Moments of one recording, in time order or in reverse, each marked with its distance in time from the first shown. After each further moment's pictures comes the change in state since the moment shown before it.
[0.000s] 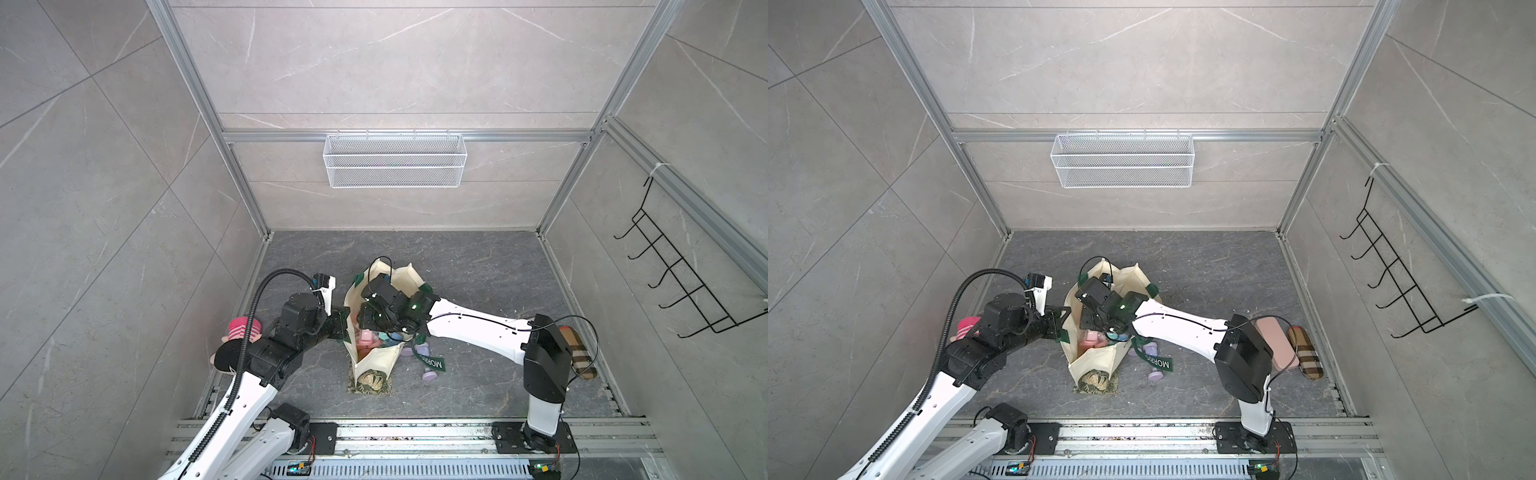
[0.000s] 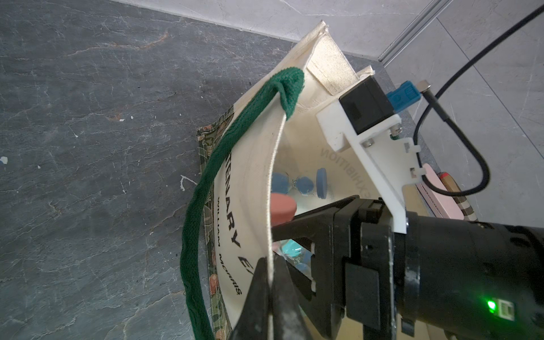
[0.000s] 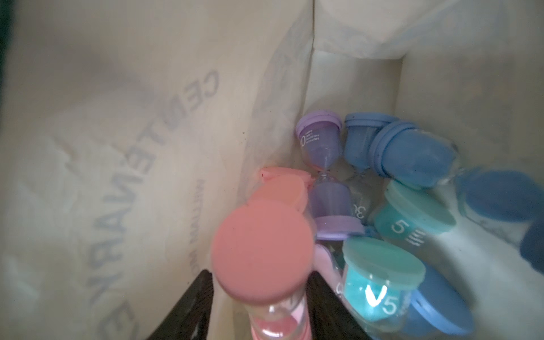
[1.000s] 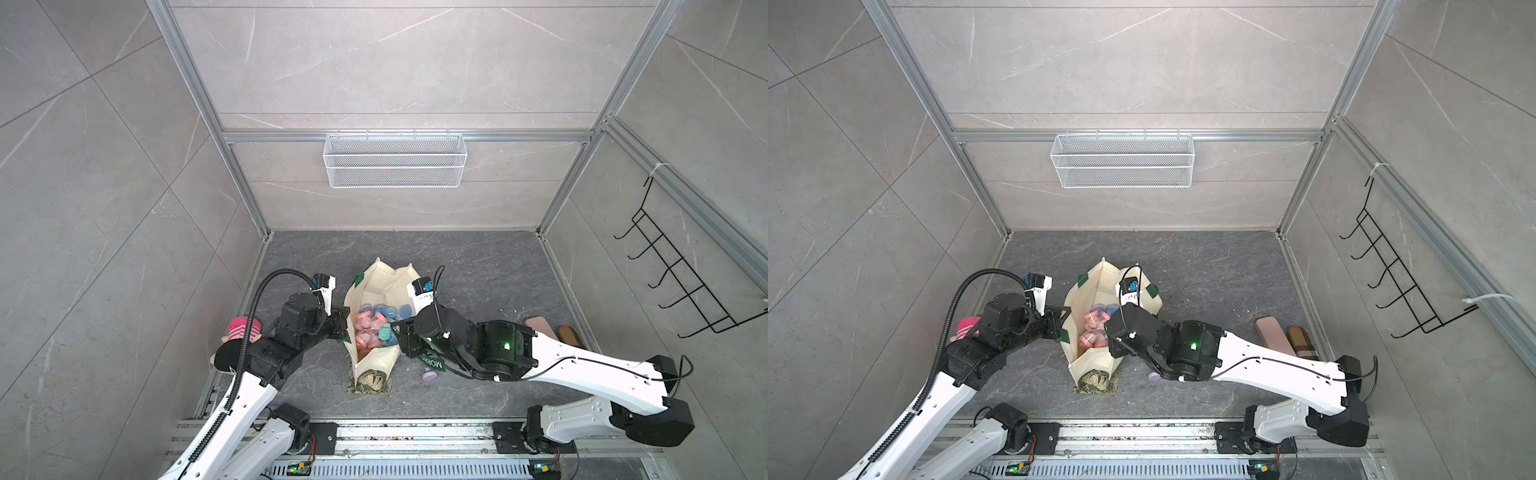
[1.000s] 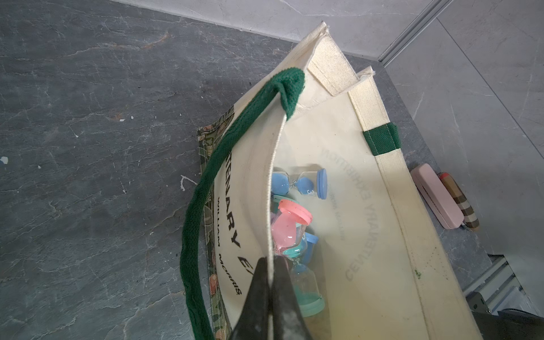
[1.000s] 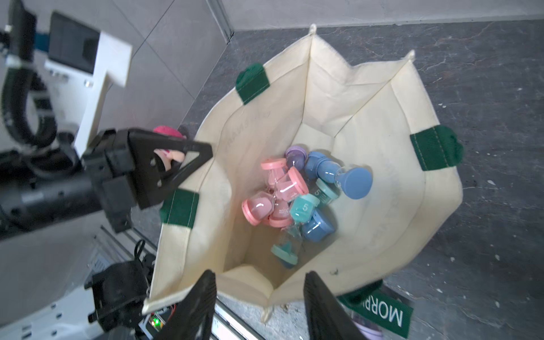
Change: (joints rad) left arm 0.000 0.000 0.000 0.000 0.000 0.000; right arm 0.264 -0.559 -0.203 -0.185 0.374 -0.235
